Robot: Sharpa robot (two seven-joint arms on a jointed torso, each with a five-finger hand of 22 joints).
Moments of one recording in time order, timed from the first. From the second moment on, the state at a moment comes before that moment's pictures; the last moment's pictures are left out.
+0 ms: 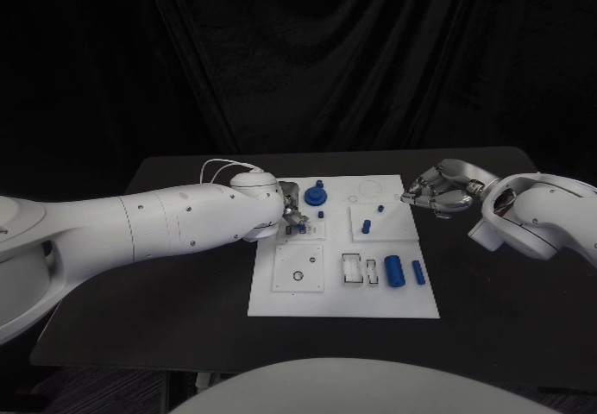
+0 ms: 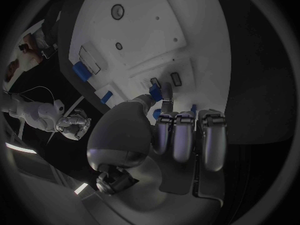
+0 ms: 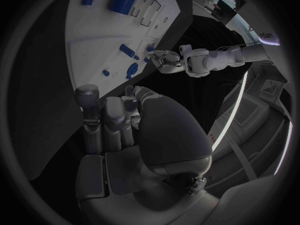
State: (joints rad) left arm 1.24 -0.50 -0.21 1.27 -1.23 0.00 -0.59; left_hand 1.21 -0.02 0.24 0.25 0.55 1.08 0.01 0.36 0.79 1.47 -0.05 1.57 1.31 1.47 -0.09 1.57 1.31 0.01 1.47 -0.10 1.57 1.31; right arm 1.32 -0.98 -0.25 1.52 -0.89 -0.22 -0.02; right_hand 1.44 -0.04 0.27 0.29 0.32 1.05 0.09 0.18 0.29 1.13 0.01 1.10 1.03 1.40 -0.04 1.13 1.14 0.12 1.28 0.06 0.85 1.30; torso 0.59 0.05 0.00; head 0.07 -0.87
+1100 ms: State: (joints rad) left arm 1.22 -0.50 -0.21 1.27 -1.23 -0.04 -0.57; left_hand 1.20 -0.03 0.27 0.26 0.50 1.07 0.02 0.35 0.80 1.47 -0.05 1.57 1.31 1.47 -0.09 1.57 1.31 0.01 1.47 -0.10 1.57 1.31; right arm 1.32 -0.98 -0.25 1.52 -0.89 -0.21 -0.03; right_hand 1.44 -0.04 0.27 0.29 0.32 1.05 0.09 0.18 0.29 1.12 0.02 1.09 1.02 1.40 -0.04 1.13 1.14 0.12 1.28 0.06 0.84 1.30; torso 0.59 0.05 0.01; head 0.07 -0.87
